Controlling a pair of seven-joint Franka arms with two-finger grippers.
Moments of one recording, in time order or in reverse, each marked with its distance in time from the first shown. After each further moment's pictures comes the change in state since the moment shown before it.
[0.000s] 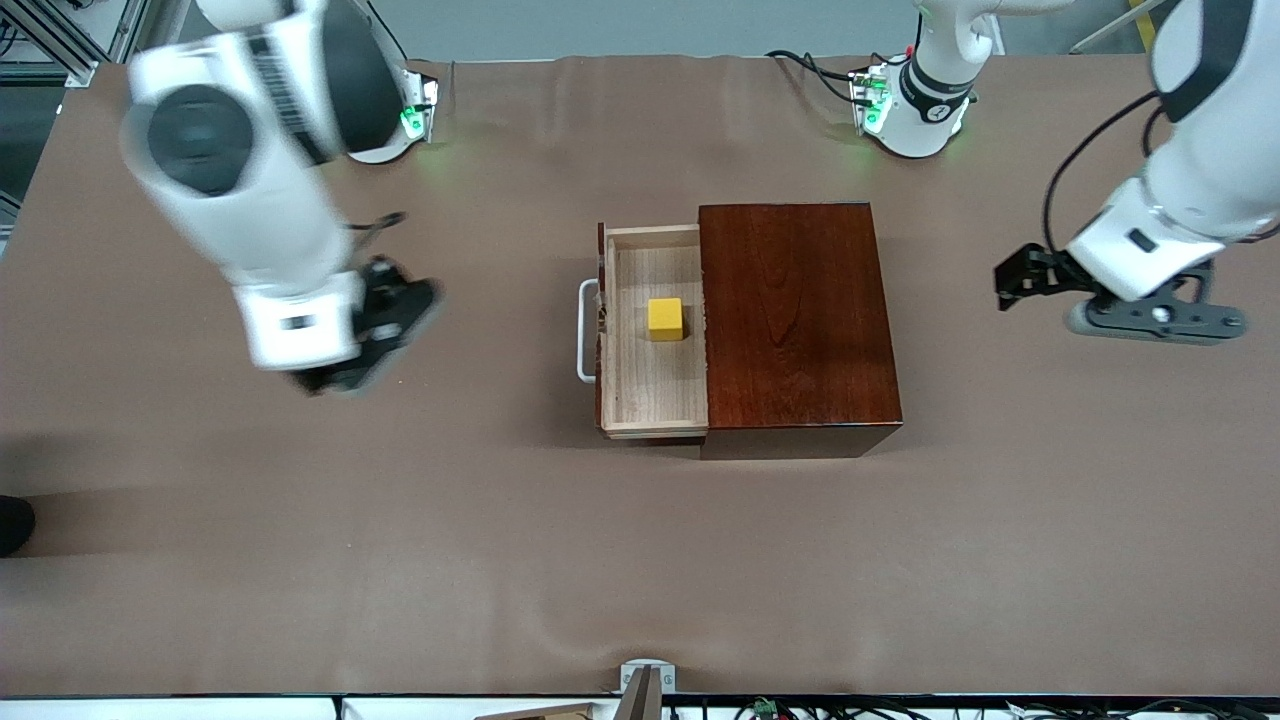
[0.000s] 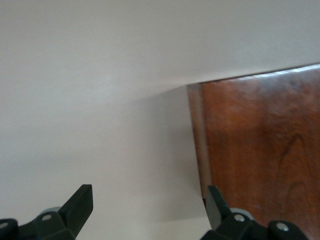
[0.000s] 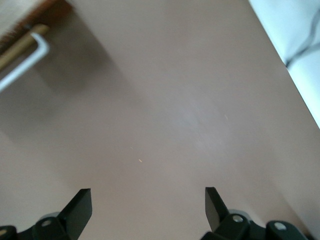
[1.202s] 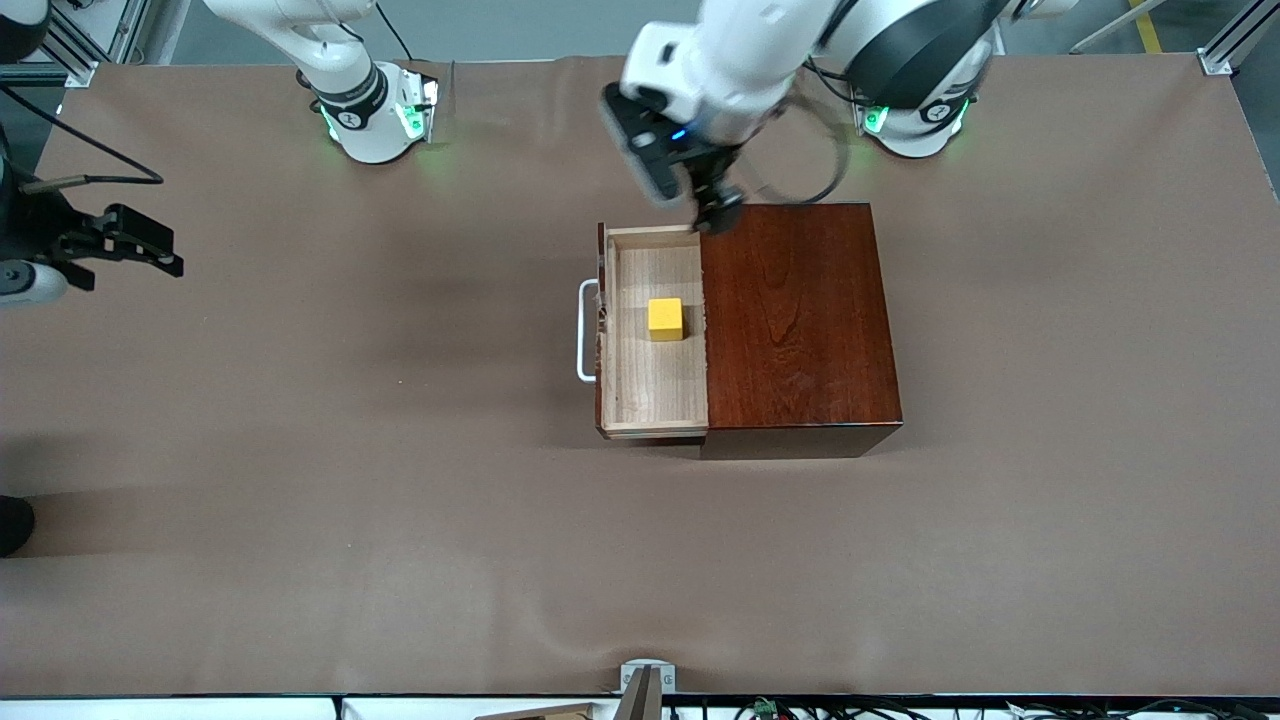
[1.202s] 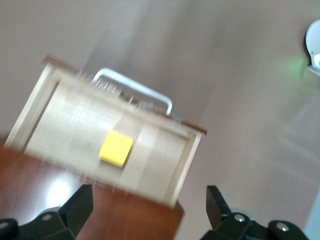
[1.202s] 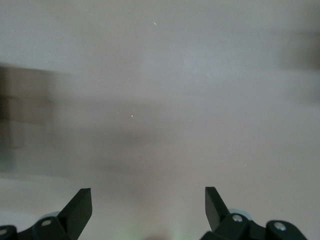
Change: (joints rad) left arm -0.193 0.279 -0.517 0.177 -0.034 0.153 0.341; right arm -0.298 -0.314 -0.068 -0.270 0.175 -0.096 0.472
